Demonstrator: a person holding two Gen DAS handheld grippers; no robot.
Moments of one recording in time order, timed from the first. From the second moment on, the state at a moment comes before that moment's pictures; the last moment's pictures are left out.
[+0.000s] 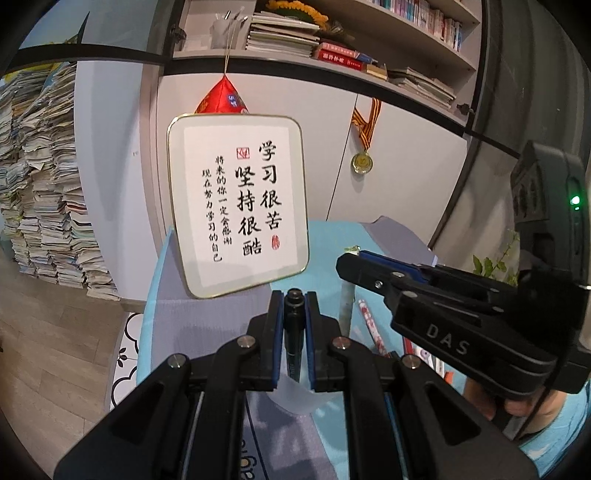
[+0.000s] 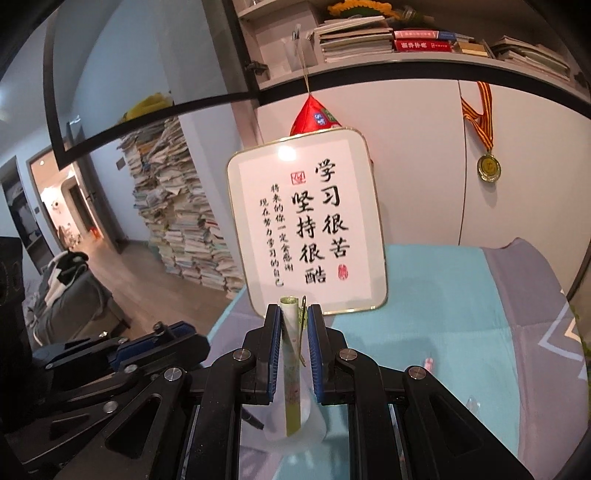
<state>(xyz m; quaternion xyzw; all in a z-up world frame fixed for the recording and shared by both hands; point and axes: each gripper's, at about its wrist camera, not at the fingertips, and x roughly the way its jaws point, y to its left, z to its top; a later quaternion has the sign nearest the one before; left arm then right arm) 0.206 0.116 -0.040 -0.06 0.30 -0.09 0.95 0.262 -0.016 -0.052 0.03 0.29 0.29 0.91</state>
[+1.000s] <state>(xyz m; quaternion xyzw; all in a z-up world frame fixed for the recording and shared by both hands) 0.187 0.110 -0.046 -0.06 0.31 -0.07 0.95 0.228 -0.044 -0.054 0.04 0.33 0.28 0.90</state>
